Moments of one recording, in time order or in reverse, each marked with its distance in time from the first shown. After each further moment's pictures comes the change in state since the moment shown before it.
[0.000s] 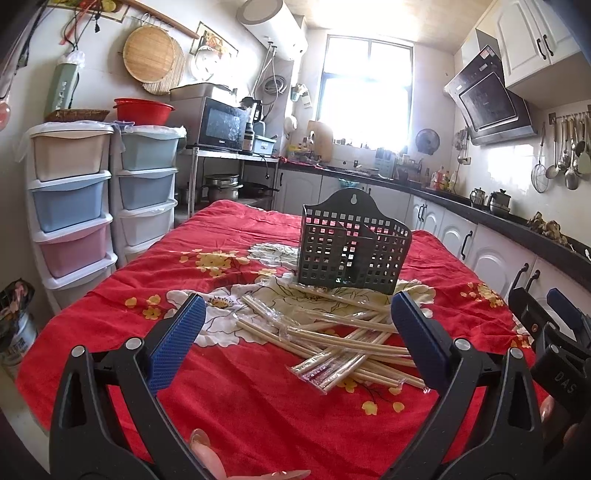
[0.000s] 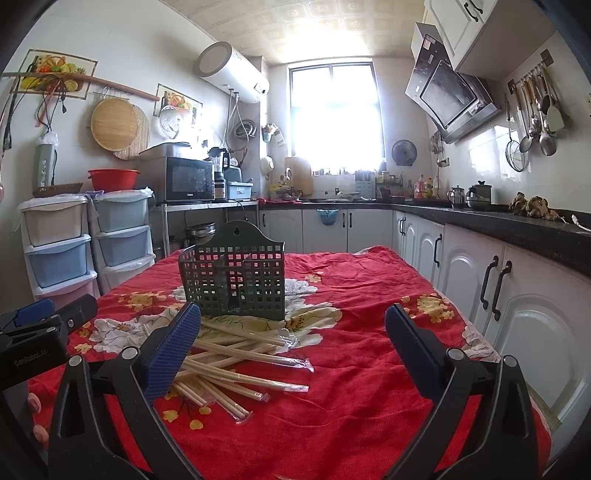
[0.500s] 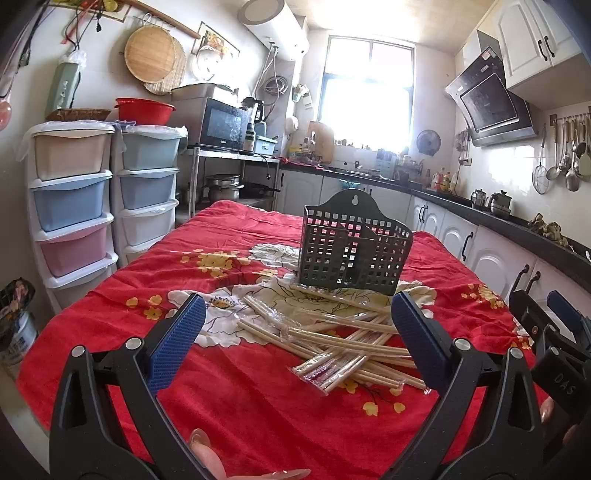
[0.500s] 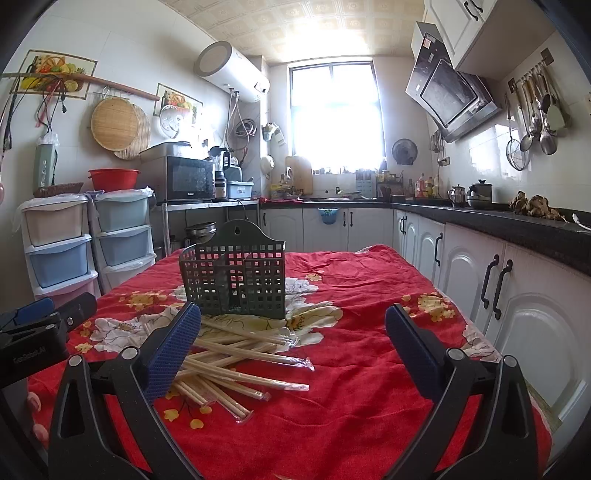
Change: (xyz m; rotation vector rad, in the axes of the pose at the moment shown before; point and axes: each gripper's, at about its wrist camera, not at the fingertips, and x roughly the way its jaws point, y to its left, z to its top) left arm 0.000 0.001 0.003 -0.002 0.002 0.000; right arm 0.000 0.000 0.000 -0.003 0.002 0.002
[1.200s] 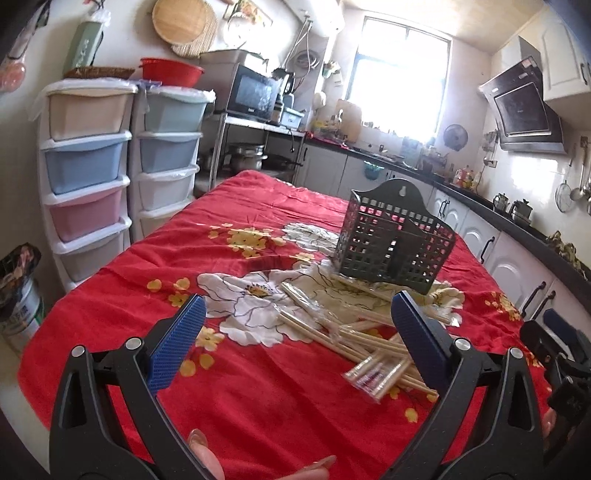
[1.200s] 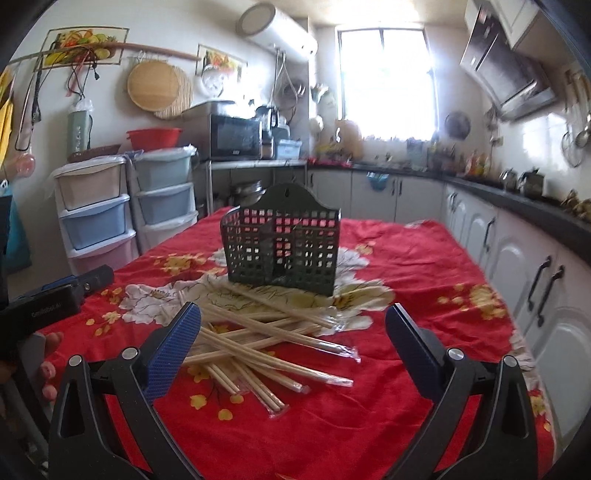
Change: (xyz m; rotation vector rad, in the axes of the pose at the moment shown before) left arm 0.032 0.056 0.011 -0.121 0.121 0.041; right arm 0.043 0.016 0.015 -0.062 0.205 0.203
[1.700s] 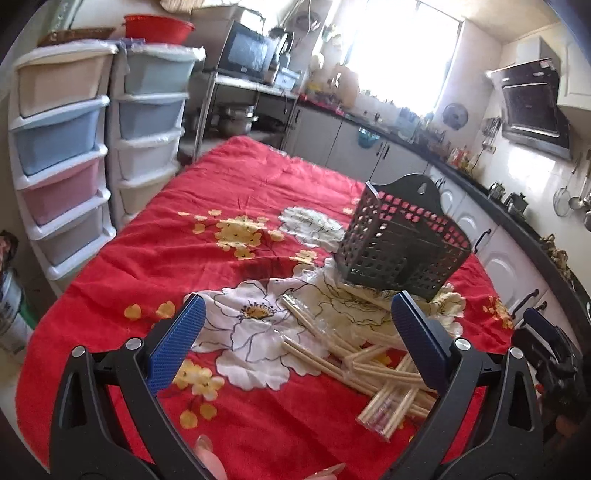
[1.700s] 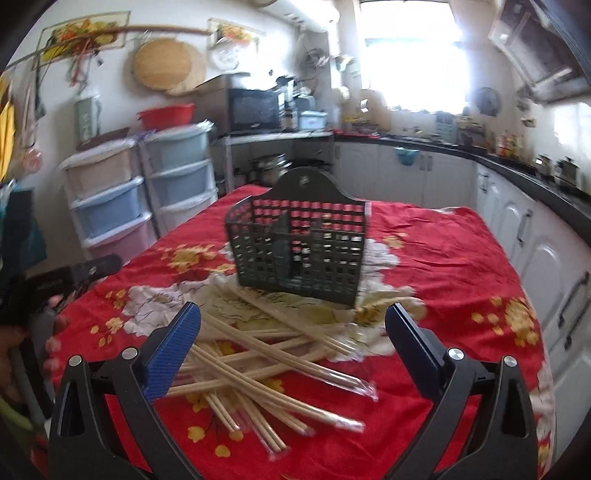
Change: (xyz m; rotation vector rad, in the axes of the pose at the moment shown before) left arm 0.061 0.022 0.048 -0.036 0.192 -0.065; right arm 0.056 -0.005 0.040 -0.040 0.123 0.117
